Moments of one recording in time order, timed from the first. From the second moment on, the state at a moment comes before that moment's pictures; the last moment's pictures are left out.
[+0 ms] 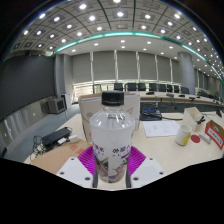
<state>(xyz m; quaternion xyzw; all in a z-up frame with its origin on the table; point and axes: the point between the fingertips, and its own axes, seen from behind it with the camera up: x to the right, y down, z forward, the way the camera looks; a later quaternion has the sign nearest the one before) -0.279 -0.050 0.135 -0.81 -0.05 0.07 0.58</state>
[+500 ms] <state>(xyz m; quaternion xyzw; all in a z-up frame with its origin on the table) -0.118 0.120 0.211 -0.64 0.37 0.52 0.42</state>
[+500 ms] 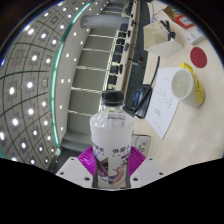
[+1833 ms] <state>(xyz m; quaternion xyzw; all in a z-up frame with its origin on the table) 0.223 0.157 0.143 -0.79 0.08 -0.03 0.61</state>
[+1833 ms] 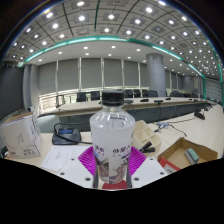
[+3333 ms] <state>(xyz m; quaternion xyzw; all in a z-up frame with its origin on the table) 0.049 -0.161 0.192 -0.90 0.07 -0.06 0.42</state>
